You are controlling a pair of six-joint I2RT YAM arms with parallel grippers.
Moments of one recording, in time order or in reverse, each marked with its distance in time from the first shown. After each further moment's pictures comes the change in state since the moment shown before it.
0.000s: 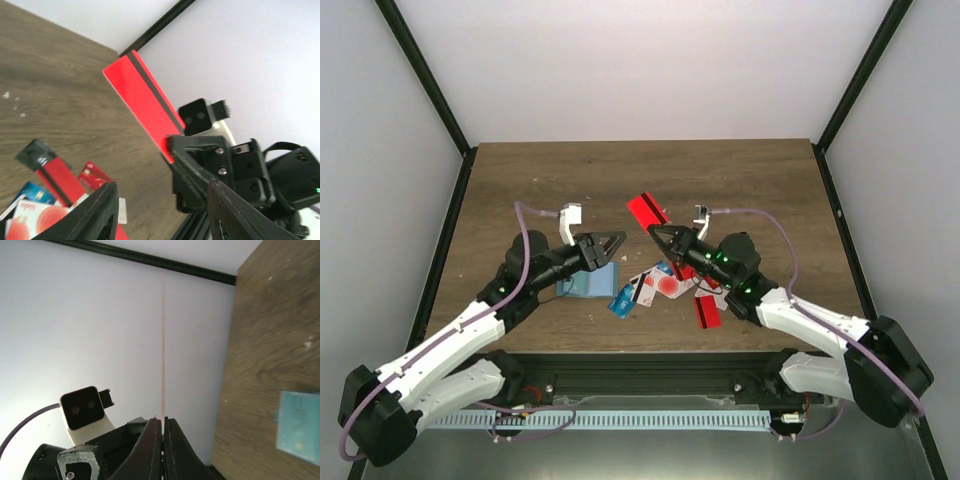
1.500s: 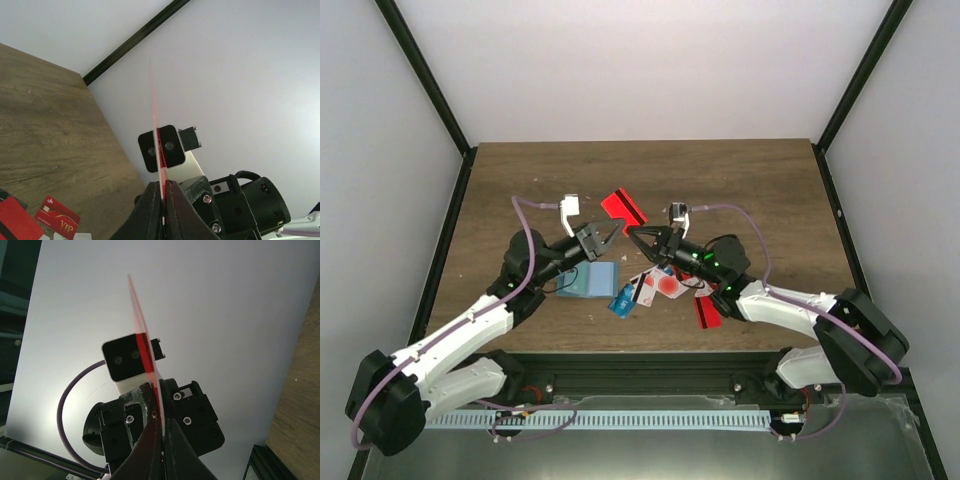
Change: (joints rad) left arm 0.039 0.090 -0.037 0.347 0.080 -0.100; right arm 0.082 0.202 0.035 0.421 -0.138 0.137
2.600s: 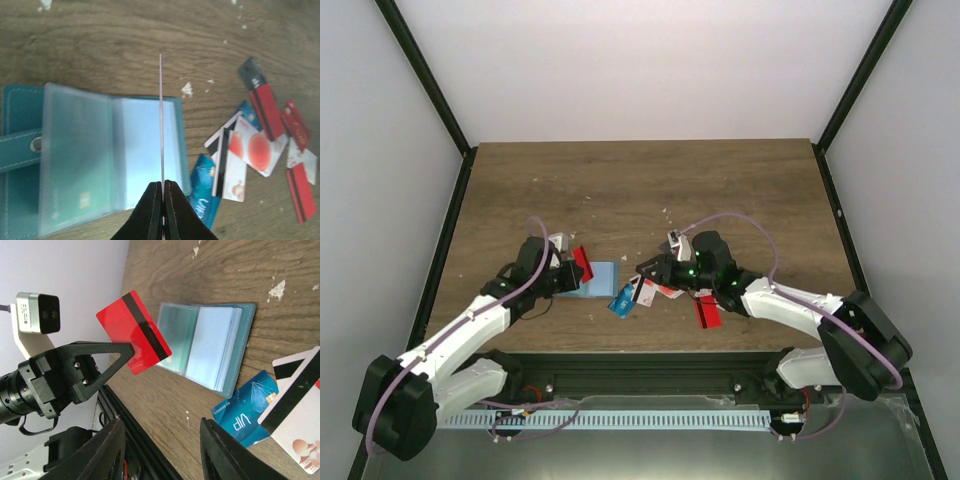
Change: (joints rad) left arm 0.163 -0.005 -0.056 -0.787 -0.200 0.363; right arm -0.074 -0.026 0.012 -0.789 -0.070 -0.529
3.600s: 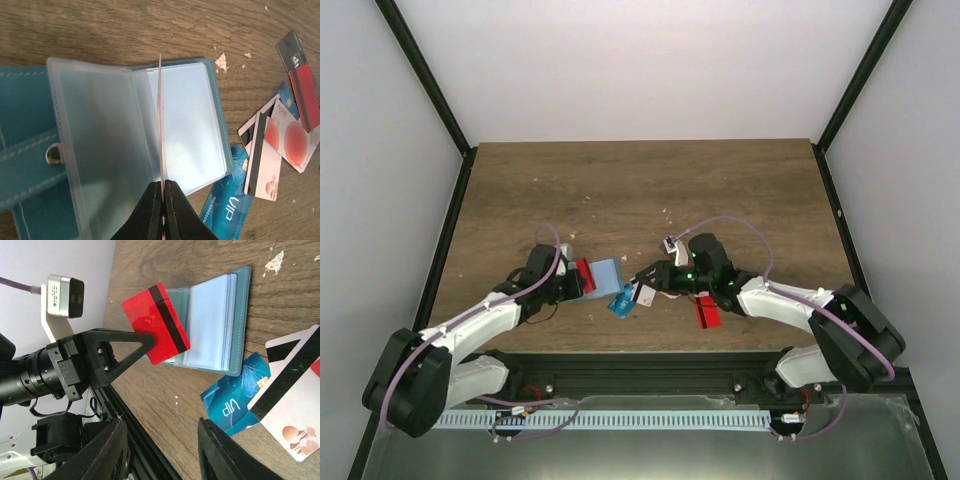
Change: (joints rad) left arm 0.001 0.130 -0.099 0.123 0.002 -0.027; right arm 0.000 0.057 -0.007 -0.006 -0.060 -0.049
